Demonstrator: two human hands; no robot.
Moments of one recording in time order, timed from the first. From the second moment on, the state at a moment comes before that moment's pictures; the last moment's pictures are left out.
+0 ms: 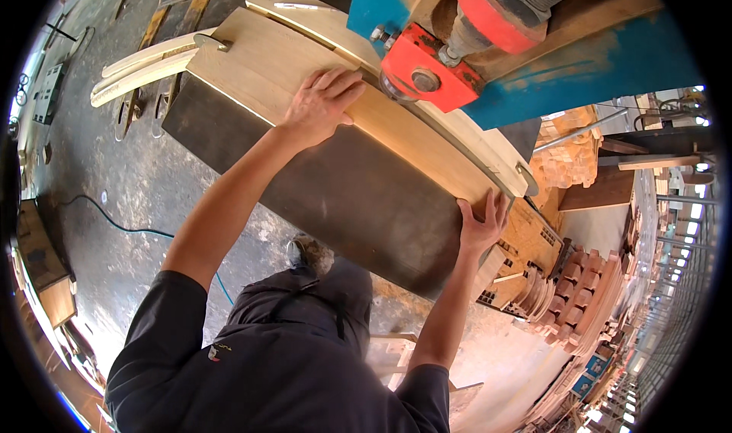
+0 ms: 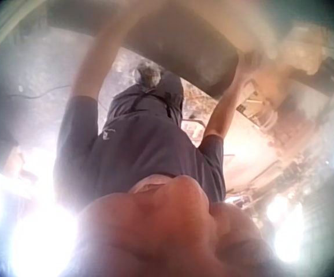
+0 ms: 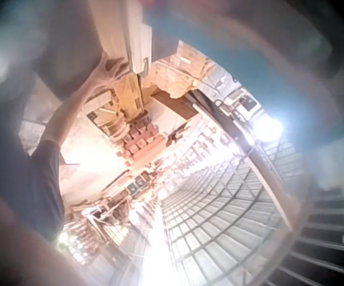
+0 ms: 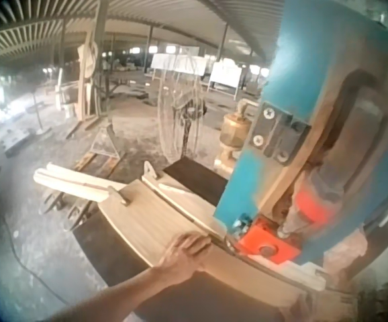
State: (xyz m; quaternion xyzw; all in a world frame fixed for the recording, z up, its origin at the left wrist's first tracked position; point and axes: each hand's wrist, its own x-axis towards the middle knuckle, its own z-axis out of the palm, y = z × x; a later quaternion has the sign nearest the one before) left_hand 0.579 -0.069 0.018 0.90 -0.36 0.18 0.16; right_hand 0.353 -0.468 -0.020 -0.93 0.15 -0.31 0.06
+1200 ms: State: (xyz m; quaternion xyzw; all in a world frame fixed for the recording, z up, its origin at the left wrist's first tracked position) left_hand 0.581 -0.079 0.009 0.91 -0.29 0.19 0.22; right_hand 0.365 -0.476 -0.020 -0.93 0.15 -0.32 0.11
